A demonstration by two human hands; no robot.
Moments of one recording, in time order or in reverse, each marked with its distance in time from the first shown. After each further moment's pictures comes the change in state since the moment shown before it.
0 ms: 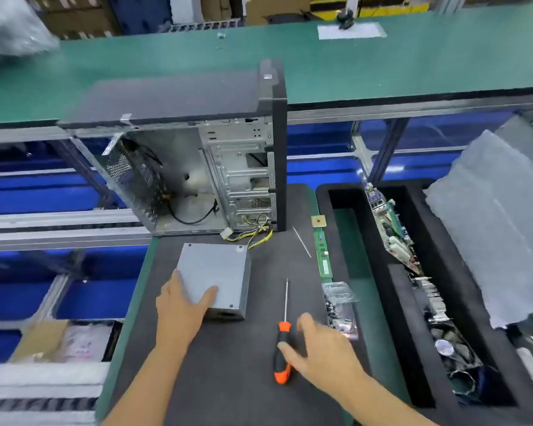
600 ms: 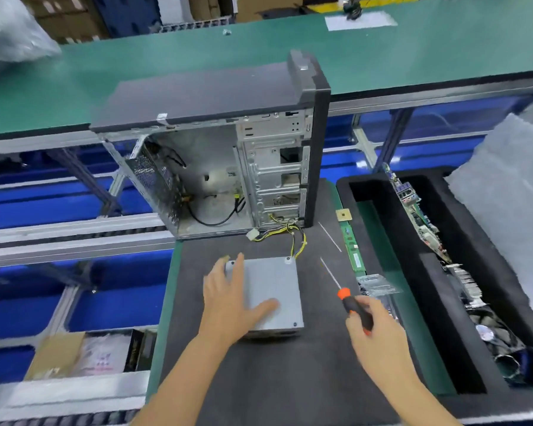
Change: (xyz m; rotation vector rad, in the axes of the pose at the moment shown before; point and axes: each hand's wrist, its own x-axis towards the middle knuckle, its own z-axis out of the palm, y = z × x) left_hand 0.009 0.007 -0.016 0.232 -0.185 0.454; right_hand -0.004 -0.037 -0.012 0.623 0.241 0.518
